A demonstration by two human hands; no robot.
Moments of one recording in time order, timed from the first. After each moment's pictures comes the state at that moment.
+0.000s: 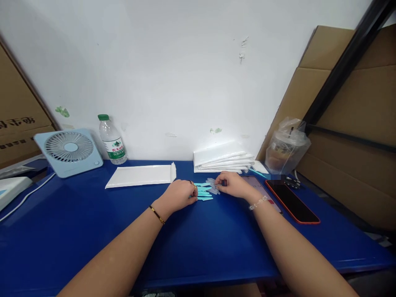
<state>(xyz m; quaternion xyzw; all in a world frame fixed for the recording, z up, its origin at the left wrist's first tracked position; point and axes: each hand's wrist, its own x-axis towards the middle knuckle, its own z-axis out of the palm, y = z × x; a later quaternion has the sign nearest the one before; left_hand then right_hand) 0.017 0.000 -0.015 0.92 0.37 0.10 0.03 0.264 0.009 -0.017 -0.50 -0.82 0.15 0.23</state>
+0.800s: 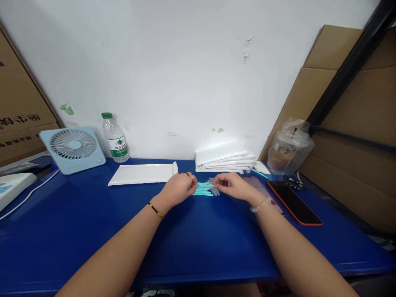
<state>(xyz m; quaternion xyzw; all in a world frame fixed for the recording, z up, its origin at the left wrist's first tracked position) 0.016 -0.001 -0.002 0.90 0.40 0.17 0.01 0.251 -0.008 -0.003 -0.42 -0.82 0.27 0.26</state>
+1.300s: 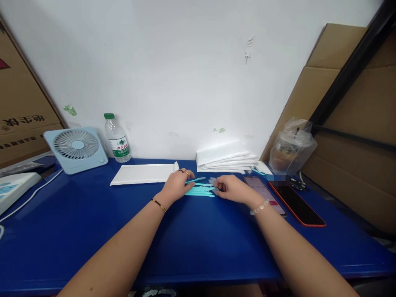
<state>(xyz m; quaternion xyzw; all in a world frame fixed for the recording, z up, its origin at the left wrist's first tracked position) 0.005 0.023 -0.024 0.86 0.47 0.21 0.05 0.254 0.000 -0.019 -0.47 -0.85 0.15 0.20</state>
